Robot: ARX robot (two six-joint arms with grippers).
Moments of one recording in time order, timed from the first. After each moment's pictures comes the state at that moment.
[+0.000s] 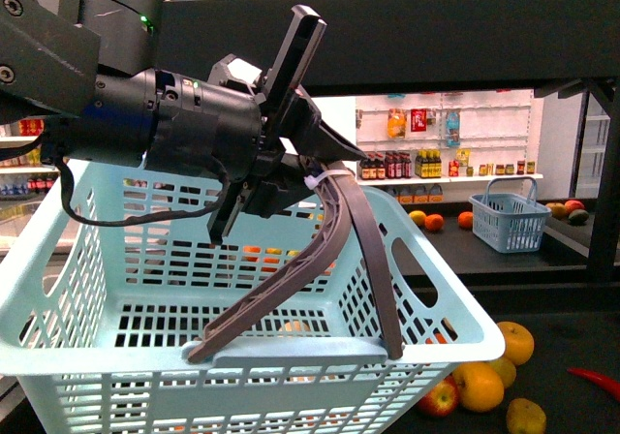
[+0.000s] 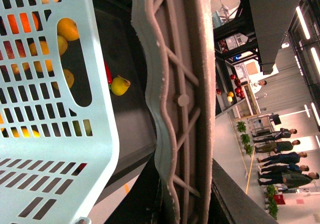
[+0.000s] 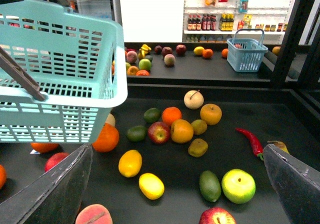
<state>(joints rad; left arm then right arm) -0.36 1.81 1.38 0.18 0.69 -0.80 0.00 0.00 0.01 0.00 0.00 0.00</state>
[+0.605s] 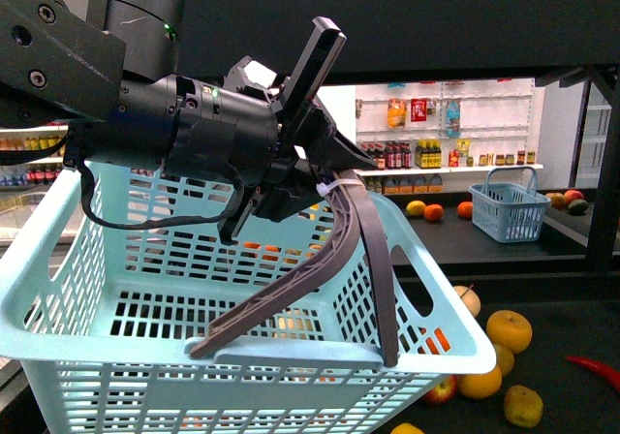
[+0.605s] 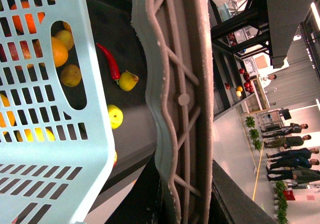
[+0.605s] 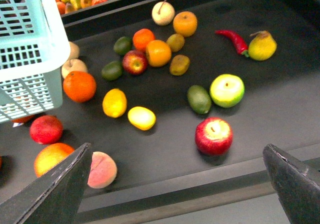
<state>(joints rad) -0.37 1.84 1.39 0.16 0.68 -0.76 -0.09 0.57 0.18 0.01 0.03 0.26</state>
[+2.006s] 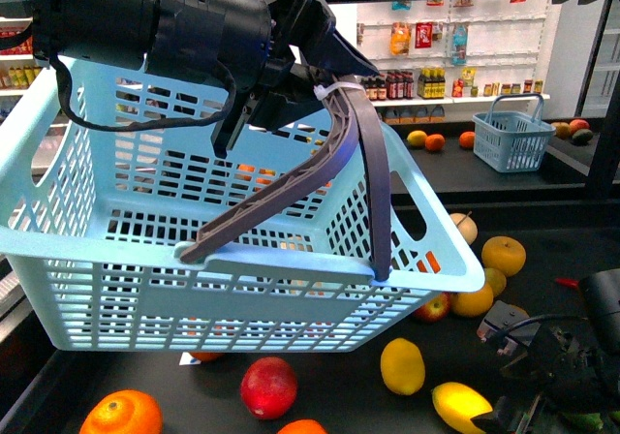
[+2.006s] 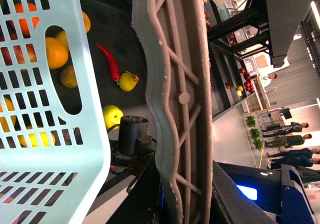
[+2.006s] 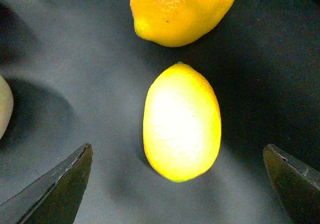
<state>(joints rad) -0.37 1.84 1.39 0.16 0.68 -0.76 -0.09 2.62 1.42 0.24 -0.48 -0.78</state>
